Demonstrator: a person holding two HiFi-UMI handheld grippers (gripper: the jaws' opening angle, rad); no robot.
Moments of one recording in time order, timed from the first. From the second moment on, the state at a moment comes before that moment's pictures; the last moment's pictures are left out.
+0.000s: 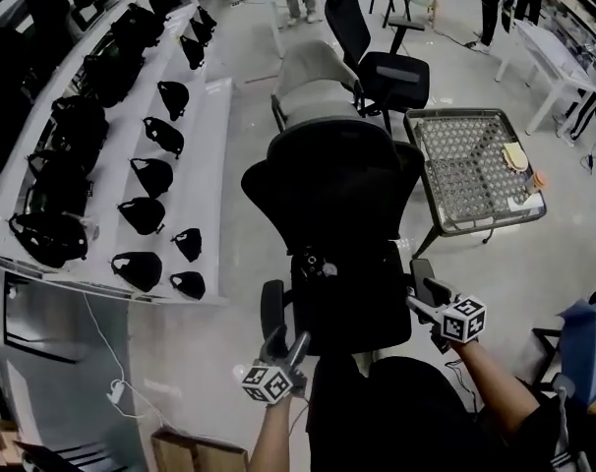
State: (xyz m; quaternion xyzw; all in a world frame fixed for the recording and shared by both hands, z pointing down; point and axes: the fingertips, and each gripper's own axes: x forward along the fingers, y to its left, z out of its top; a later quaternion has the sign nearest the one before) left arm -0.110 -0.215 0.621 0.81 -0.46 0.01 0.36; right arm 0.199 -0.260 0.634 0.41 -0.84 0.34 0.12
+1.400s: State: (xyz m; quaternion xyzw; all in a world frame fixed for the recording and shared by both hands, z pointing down) left arm -0.076 0.009 0.508 0.88 -0.41 0.02 0.24; right arm 0.032 0.004 0.524 0.41 -0.87 0.29 0.04
